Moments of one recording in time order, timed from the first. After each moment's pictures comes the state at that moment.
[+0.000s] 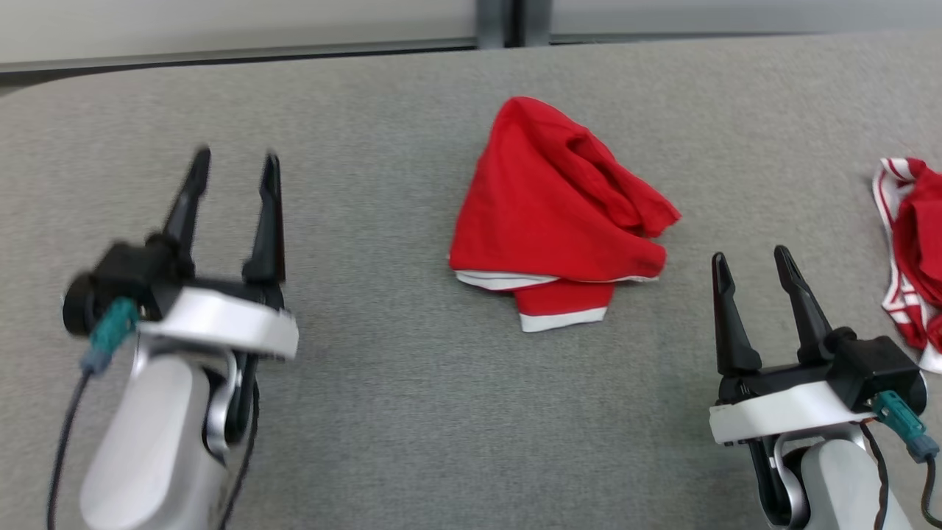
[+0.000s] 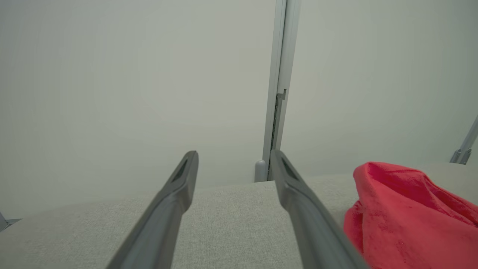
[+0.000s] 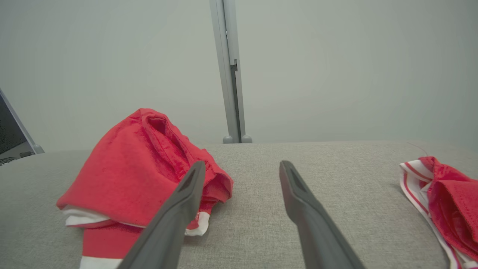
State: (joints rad) left arm -0.48 0.21 -0.24 0.30 -0.36 0.03 -0.26; right arm -0.23 -0.05 0.08 0.23 0.13 0.13 -0.26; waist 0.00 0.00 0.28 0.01
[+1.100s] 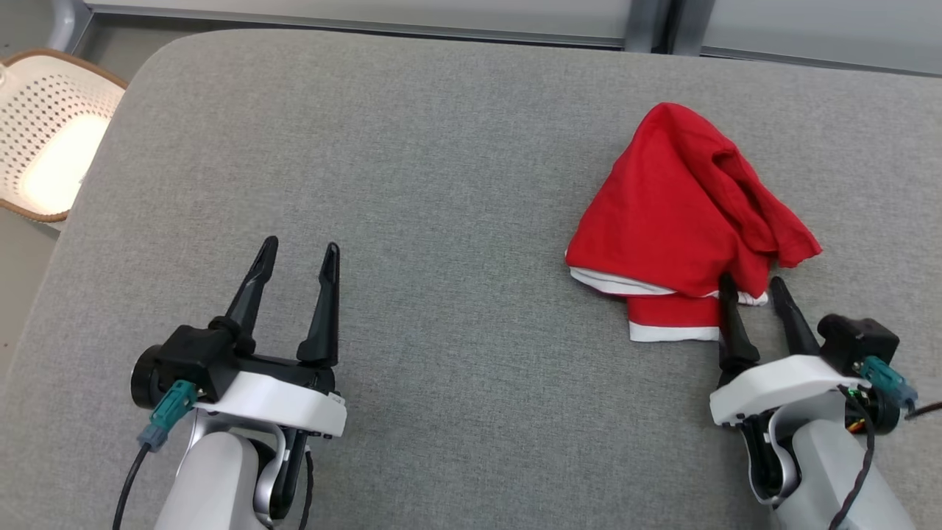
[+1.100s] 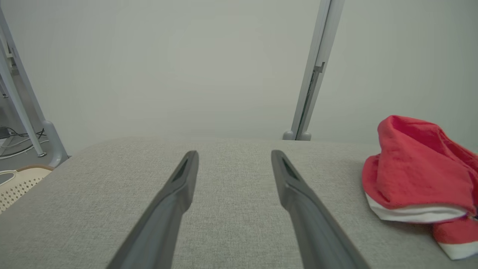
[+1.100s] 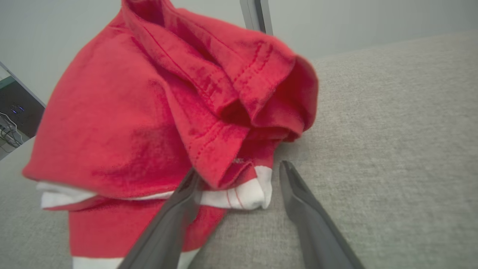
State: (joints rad) left arm -0.25 0.05 -0.13 0.23 -0.24 -0.09 -0.26; right arm -0.38 -0.05 0.06 0.66 0.30 0.13 -0.26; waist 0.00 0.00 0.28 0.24
